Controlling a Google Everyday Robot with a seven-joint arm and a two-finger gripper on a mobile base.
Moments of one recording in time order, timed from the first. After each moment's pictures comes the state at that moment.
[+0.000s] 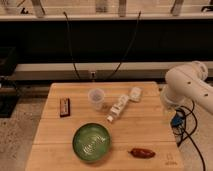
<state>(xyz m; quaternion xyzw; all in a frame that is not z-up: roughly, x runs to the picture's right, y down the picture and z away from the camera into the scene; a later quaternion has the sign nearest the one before) 0.285 0.107 0.684 -0.28 0.02 0.02 0.96</state>
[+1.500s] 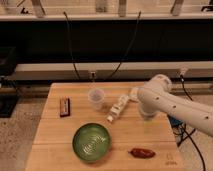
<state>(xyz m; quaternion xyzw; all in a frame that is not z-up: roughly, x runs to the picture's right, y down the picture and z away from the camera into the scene) 0.196 0.163 0.724 -0.29 0.02 -0.05 0.95</state>
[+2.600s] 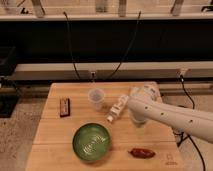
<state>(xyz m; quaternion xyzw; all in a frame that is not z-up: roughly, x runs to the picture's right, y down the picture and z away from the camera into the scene) 0.160 0.197 0.756 -0.30 0.00 -0.09 0.95</state>
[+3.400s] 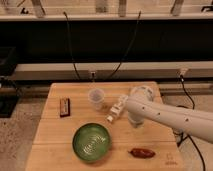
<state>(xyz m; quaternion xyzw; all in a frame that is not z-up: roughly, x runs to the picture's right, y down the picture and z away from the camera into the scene) 0.151 0.203 0.764 -0.31 -0.01 -0.09 0.95</state>
